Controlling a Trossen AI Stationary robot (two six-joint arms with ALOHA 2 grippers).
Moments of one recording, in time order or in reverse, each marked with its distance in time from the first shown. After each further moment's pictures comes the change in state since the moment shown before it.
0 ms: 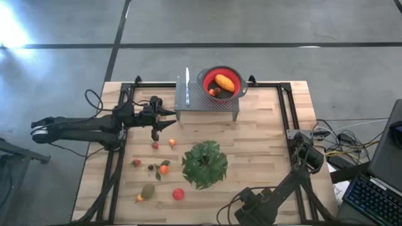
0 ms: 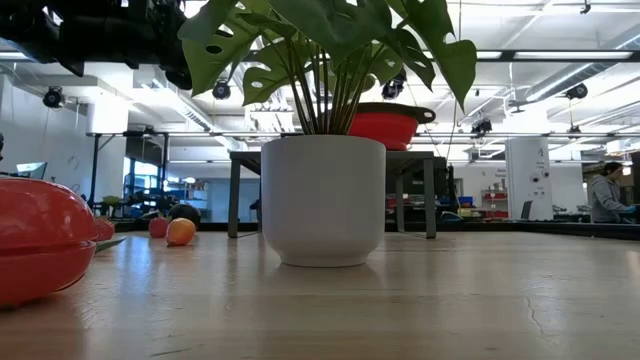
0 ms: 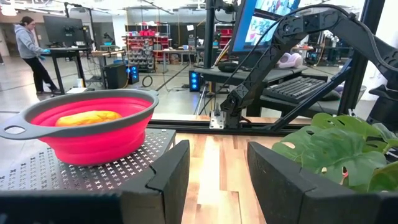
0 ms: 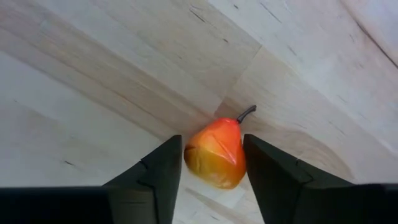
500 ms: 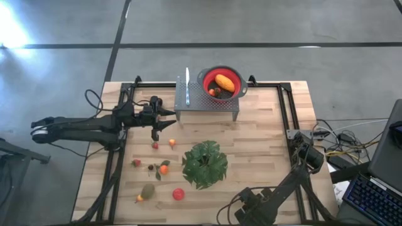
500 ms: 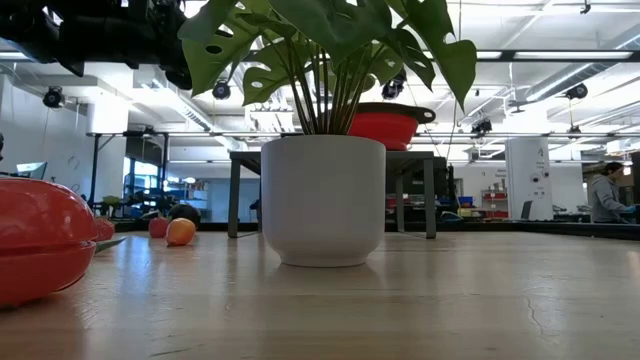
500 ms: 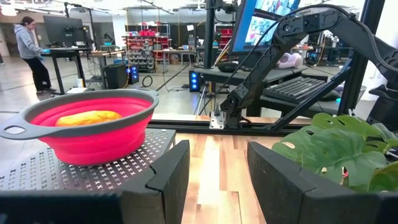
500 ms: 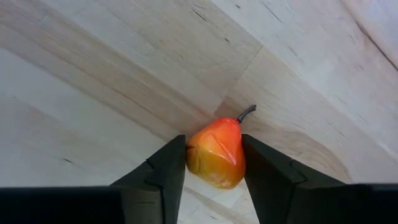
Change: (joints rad) left arm 0.000 0.000 0.000 0.000 0.000 0.000; right arm 0.000 0.000 0.000 0.001 -0.003 -0.015
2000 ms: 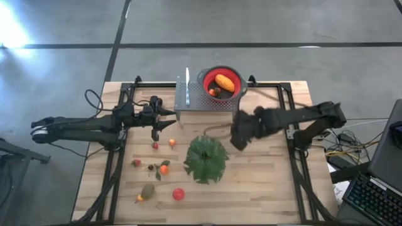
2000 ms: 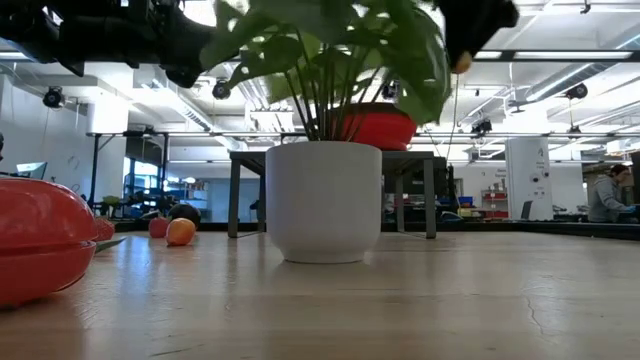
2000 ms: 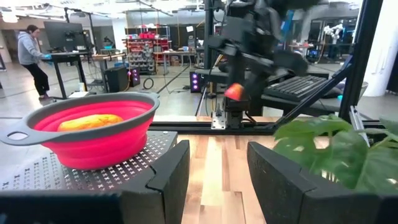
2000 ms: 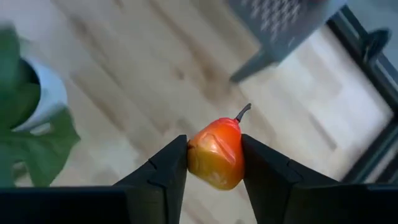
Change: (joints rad) left arm 0.000 0.000 0.000 0.004 0.000 0.029; right arm -0.695 -0.606 -0.027 -0.282 0.400 -0.993
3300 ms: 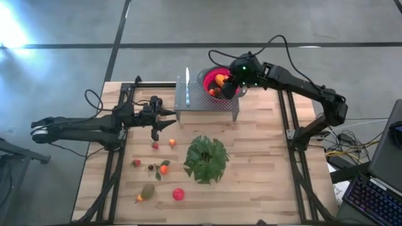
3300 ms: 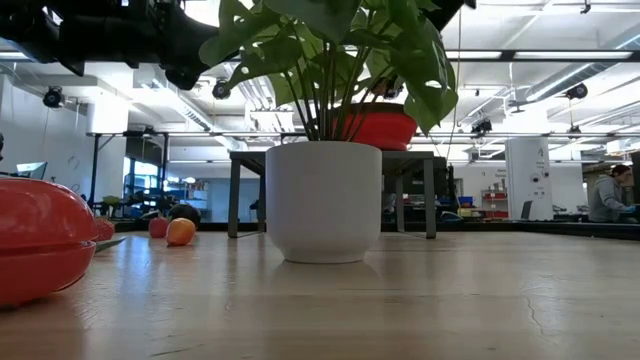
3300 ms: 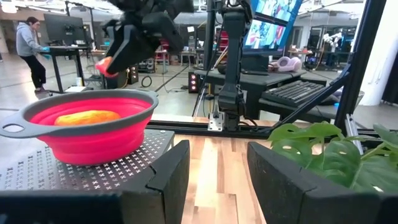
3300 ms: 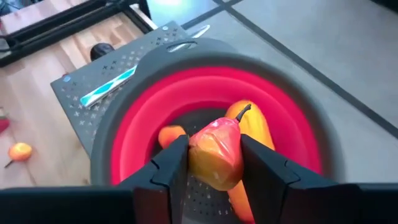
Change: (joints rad) left arm 0.000 0.000 0.000 0.003 0.000 -0.054; right arm -0.651 -0.036 -0.081 0.731 -0.310 -0.692
